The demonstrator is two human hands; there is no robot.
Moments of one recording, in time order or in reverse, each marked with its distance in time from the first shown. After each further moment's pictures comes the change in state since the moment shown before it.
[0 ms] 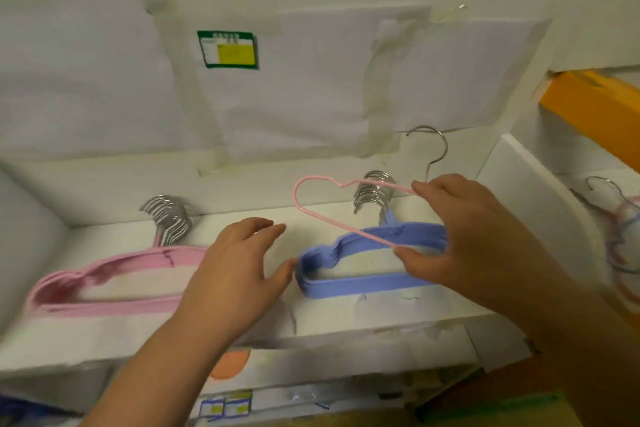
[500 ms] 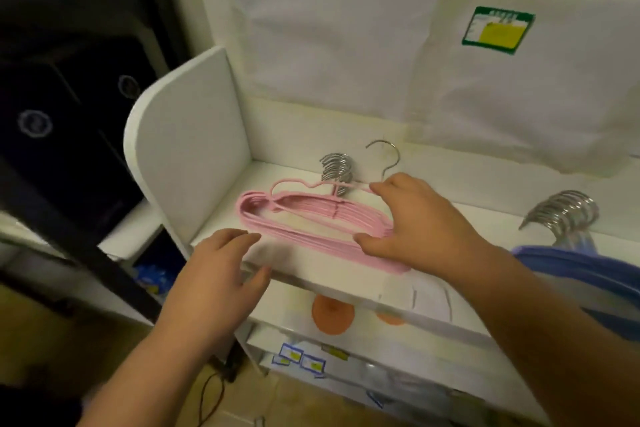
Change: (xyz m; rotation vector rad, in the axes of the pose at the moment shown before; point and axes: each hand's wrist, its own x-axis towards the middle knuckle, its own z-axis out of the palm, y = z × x) left_hand -0.163 -0.142 -0.082 0.033 0.120 -0.519; right_hand 0.085 -0.226 0.093 0.082 -0.219 -0.356
